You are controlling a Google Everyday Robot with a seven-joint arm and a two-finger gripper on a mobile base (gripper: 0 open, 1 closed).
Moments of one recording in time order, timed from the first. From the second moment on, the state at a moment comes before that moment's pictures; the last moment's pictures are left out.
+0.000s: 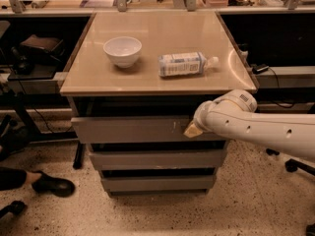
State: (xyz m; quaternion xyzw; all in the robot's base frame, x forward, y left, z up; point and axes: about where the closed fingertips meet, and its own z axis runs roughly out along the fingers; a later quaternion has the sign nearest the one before) arm 0.657 -0.145 0.633 -0.49 0.80 -0.09 0.33
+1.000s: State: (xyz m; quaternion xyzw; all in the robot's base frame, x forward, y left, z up) arm 0.652 -0.149 0.652 -0.49 0.80 -0.09 0.34
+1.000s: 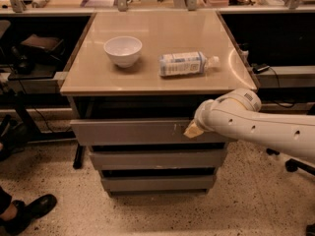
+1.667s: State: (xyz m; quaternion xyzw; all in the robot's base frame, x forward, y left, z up) arm 0.633 -0.150 0.653 -0.47 0.81 -0.08 0.34
